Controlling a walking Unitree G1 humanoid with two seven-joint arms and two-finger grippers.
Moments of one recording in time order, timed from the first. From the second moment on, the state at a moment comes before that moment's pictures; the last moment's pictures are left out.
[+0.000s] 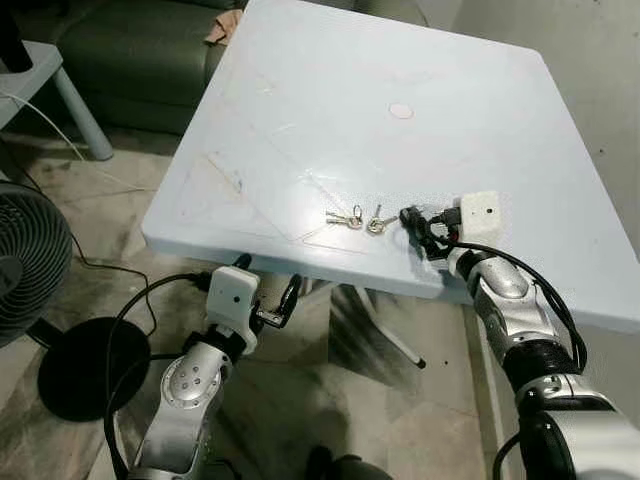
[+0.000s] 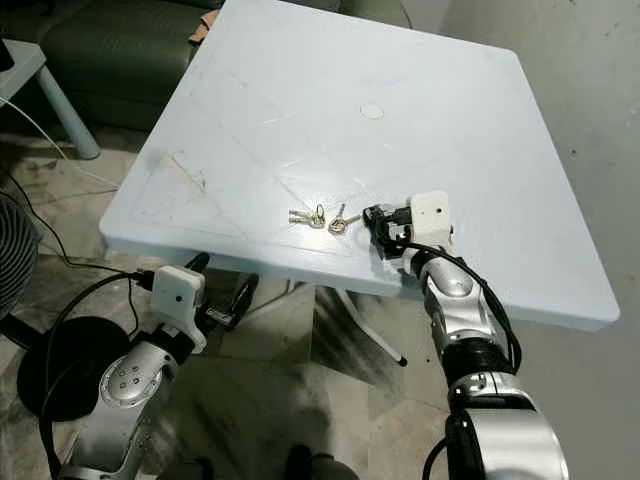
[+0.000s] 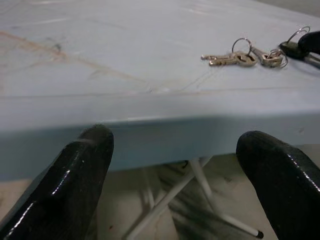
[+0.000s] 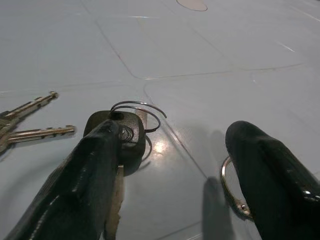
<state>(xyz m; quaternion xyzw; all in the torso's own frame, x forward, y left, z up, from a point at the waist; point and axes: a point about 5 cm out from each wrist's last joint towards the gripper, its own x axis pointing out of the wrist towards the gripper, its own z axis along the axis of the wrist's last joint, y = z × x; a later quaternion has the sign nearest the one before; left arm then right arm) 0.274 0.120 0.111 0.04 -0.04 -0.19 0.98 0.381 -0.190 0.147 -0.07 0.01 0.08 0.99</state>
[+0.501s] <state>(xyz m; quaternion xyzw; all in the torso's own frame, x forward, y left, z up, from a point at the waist) 0.273 0.120 0.115 0.04 -0.04 -0.18 0.98 0.385 -0.183 0.152 -0.02 -0.01 0.11 0.99</state>
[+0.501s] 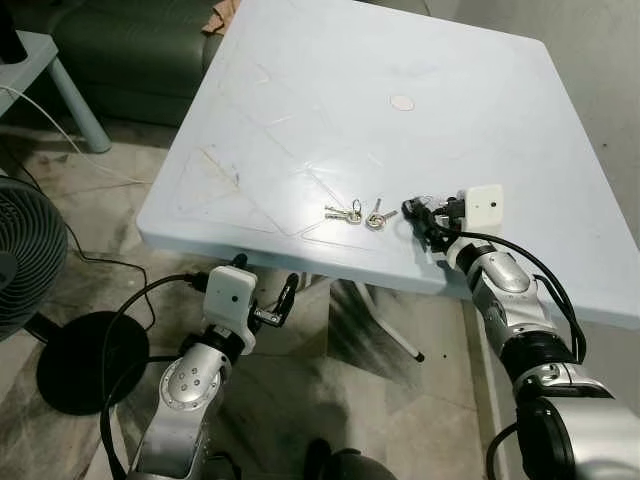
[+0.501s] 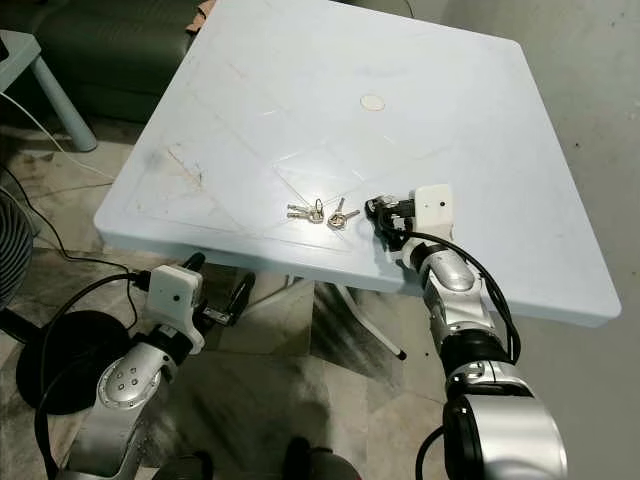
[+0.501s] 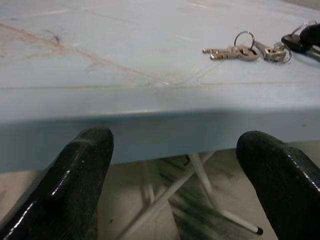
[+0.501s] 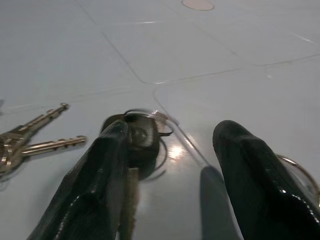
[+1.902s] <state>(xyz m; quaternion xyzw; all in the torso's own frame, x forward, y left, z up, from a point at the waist) 0.270 0.123 0.116 0.04 -0.03 -0.15 0.99 0.391 -0.170 0.166 -0.01 -0.04 0.15 0.99</state>
